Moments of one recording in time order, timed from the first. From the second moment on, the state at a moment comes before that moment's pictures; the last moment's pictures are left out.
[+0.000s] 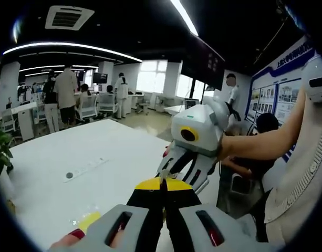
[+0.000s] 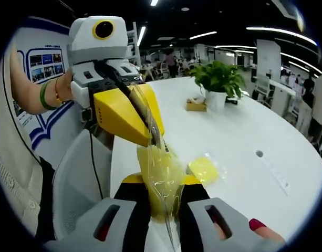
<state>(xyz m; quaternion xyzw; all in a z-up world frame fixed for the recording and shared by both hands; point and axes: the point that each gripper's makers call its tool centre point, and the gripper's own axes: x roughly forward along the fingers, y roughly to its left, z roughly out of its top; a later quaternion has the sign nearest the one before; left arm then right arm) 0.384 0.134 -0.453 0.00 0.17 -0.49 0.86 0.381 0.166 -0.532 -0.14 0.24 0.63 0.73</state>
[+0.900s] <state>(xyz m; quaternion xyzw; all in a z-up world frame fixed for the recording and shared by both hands) 0.380 0.127 -0.444 0.00 0.16 -0.49 0.86 0.379 0.159 -0.525 -0.14 0.23 0.63 0.73</state>
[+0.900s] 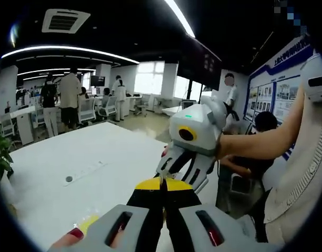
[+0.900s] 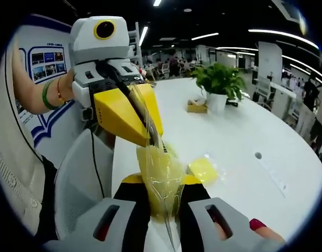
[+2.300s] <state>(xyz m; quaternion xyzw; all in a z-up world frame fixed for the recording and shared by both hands) 0.378 0.134 -0.447 -0.01 0.16 -0.47 0.87 0.380 0.163 -0.528 -0.17 0.22 0.64 0.72</state>
